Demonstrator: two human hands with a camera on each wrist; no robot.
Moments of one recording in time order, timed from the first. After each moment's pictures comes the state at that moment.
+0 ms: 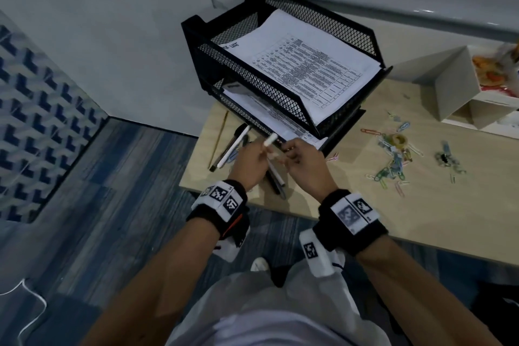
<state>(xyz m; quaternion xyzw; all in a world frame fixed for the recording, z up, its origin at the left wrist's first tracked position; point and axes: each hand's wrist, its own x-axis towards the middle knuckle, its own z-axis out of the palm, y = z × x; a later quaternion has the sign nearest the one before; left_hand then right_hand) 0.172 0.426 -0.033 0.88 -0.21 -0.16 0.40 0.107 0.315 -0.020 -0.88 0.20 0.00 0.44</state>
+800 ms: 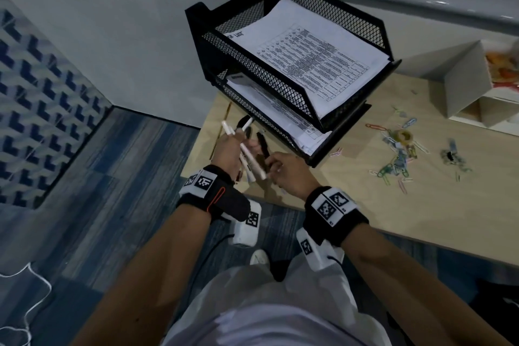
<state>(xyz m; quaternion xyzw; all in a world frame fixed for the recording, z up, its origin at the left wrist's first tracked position) 0.191 0.445 -0.041 0.56 0.15 -0.27 0.77 0.110 0.329 -0.049 -0.90 0.13 0.10 0.41</state>
